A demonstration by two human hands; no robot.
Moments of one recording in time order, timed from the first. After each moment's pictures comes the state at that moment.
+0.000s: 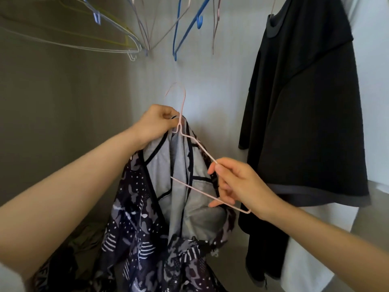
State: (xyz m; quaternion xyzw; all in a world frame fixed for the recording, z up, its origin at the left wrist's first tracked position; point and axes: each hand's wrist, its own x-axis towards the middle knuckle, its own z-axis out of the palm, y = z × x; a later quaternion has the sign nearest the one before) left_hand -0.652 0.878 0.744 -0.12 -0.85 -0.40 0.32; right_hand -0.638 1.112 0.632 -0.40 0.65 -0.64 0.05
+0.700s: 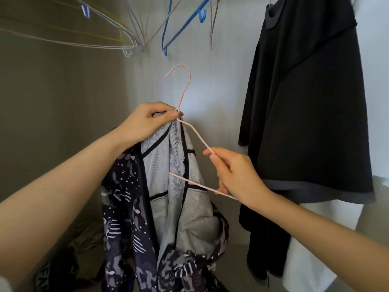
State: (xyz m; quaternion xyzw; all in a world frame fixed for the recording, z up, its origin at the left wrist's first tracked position) left_hand -0.640 0.869 0.742 -0.23 -0.85 -0.30 0.36; right_hand -0.662 1.102 0.631 -0.40 0.73 -0.48 -0.26
